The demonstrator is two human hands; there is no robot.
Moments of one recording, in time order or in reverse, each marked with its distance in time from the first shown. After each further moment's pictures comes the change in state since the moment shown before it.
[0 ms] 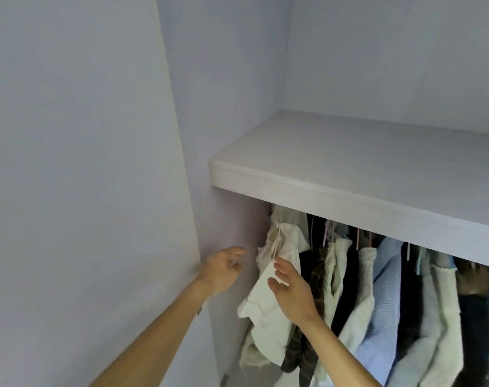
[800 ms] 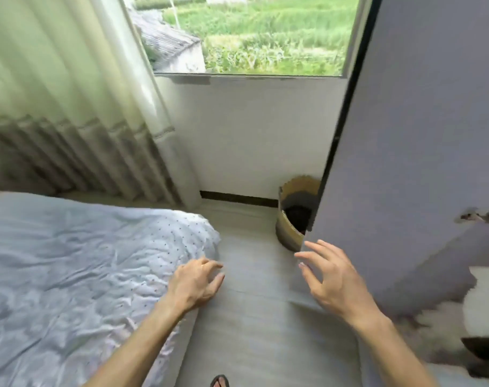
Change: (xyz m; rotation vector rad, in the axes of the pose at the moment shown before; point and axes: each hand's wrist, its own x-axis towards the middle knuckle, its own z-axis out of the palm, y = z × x) left_hand -0.642 -0.061 0.178 0.358 0.569 -1.165; right_hand -0.319 0.026 0.095 -0.518 -1.025 -1.066
